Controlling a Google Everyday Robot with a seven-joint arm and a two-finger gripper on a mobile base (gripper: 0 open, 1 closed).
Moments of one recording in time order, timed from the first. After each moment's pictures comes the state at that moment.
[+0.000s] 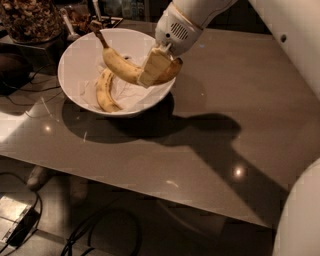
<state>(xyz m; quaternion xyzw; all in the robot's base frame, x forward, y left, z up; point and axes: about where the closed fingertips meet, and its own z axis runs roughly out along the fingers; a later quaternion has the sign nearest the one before) 0.572 0.021 0.951 -0.60 0.74 0.24 0.18</state>
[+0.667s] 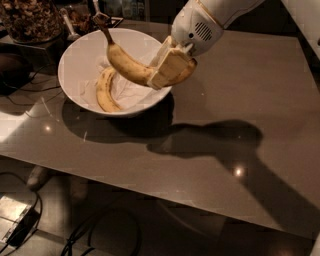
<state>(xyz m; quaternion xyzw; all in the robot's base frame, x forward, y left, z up) 0.538 0.000 0.971 -0.65 0.67 0.28 0.21</state>
